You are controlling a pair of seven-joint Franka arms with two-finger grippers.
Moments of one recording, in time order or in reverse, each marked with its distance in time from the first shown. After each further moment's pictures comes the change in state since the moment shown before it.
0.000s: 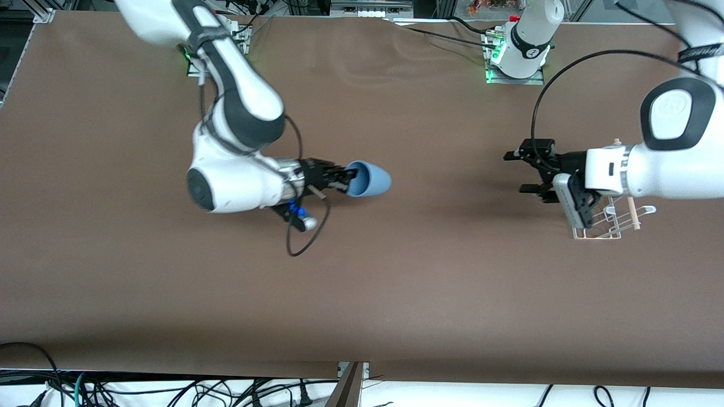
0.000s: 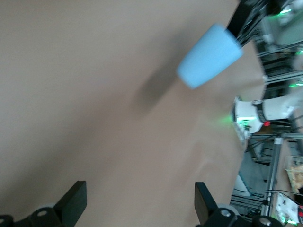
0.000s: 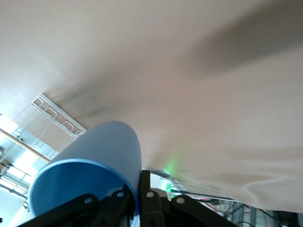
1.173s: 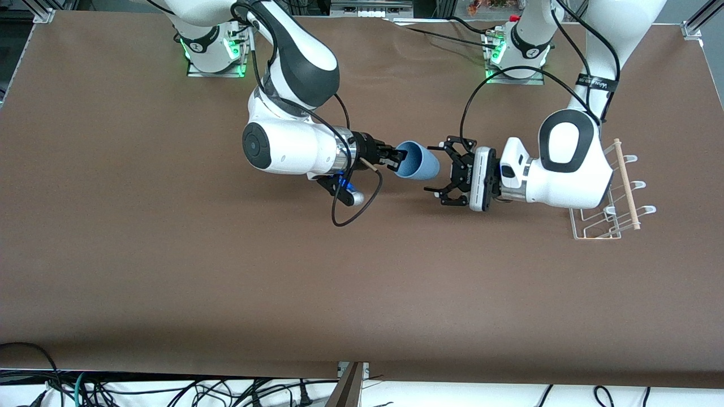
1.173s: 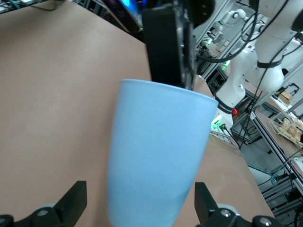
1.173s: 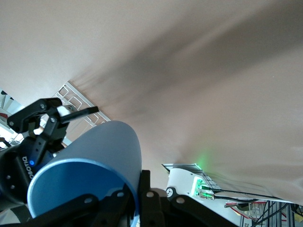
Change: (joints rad) left arm -0.157 0.062 -0.055 -0.172 -0.369 0.202 0.734; right arm 0.116 0.002 0.004 0.035 0.042 0.143 0.109
